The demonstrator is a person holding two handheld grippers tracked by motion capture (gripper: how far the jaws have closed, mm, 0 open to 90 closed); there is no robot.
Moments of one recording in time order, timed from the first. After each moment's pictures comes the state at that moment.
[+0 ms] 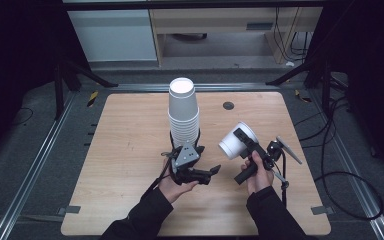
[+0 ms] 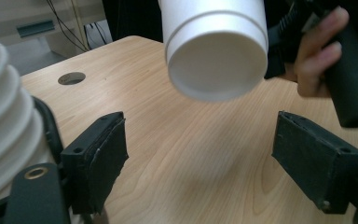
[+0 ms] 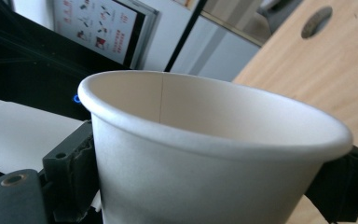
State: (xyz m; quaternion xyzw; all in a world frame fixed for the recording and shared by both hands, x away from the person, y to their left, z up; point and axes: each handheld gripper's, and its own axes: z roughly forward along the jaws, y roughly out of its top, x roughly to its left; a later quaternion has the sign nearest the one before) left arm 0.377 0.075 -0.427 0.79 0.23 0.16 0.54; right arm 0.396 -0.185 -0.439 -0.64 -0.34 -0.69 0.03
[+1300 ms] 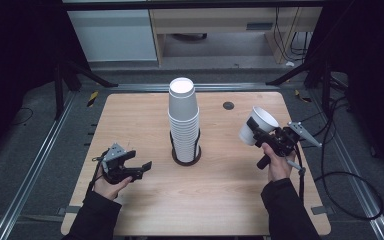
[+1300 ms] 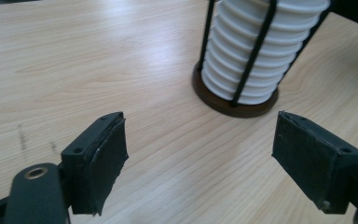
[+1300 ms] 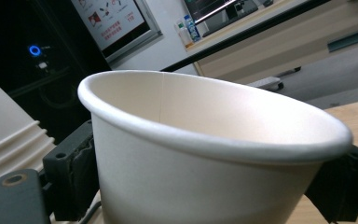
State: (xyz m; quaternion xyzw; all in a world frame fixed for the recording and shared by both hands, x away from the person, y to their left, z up) left arm 0.390 0.258 -0.457 0.77 0.40 0.18 0.47; right arm 0.418 -0.225 -0.406 -0.52 -0.48 -0.66 -0.23
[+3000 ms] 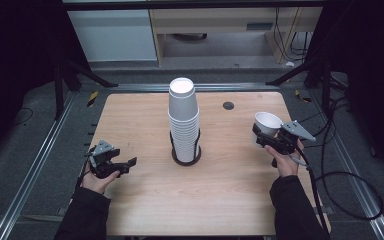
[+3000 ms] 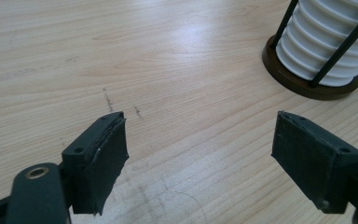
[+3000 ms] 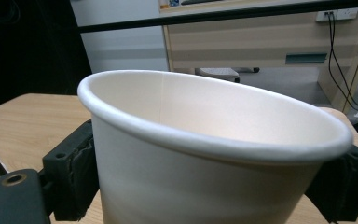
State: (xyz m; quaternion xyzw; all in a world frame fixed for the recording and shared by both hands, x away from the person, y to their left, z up) left arm 0.408 0.302 -0.465 0.76 0.45 0.20 0.42; right arm 0.449 -0.254 -0.444 -0.48 -0.60 -0.55 -0.34
